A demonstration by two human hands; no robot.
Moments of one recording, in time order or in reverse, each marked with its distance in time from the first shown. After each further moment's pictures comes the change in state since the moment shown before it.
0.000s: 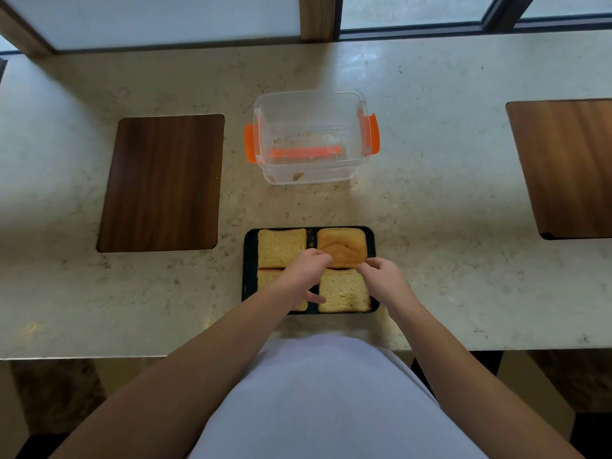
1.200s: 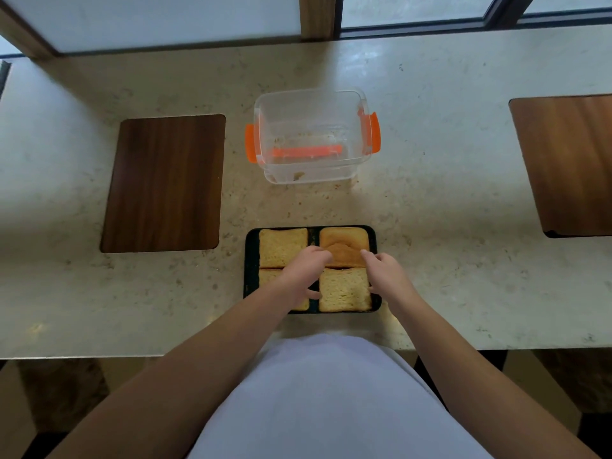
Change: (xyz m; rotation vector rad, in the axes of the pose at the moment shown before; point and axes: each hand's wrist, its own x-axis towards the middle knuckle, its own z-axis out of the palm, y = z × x) left_hand 0.005 0.001 0.001 -0.042 0.015 -0.041; right_hand 0.003 -0.008 -0.001 0.121 -0.002 0.083
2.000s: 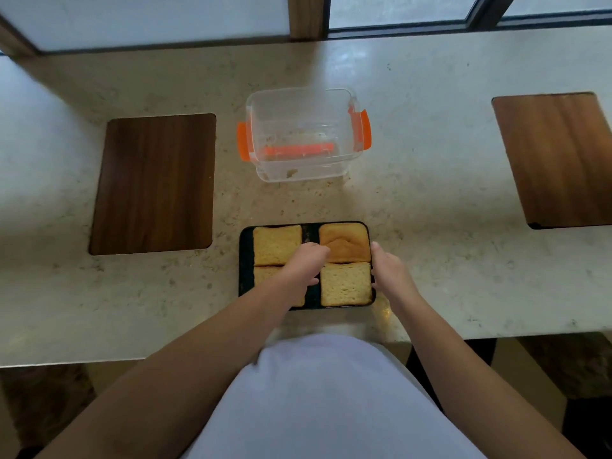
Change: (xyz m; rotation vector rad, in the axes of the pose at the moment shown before) left_hand 0.003 0.006 0.008 0.057 0.006 0.026; right_hand -0.016 0.006 -0.010 0.083 0.041 0.047
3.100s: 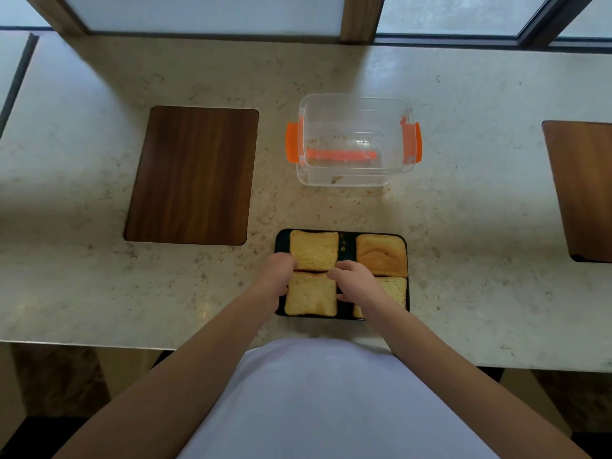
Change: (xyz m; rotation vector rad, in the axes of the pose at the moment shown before) left_hand 0.005 -0.048 -0.109 -0.263 0.112 0.001; right_hand -0.013 -0.038 0.103 -0.101 -0.288 -0.074
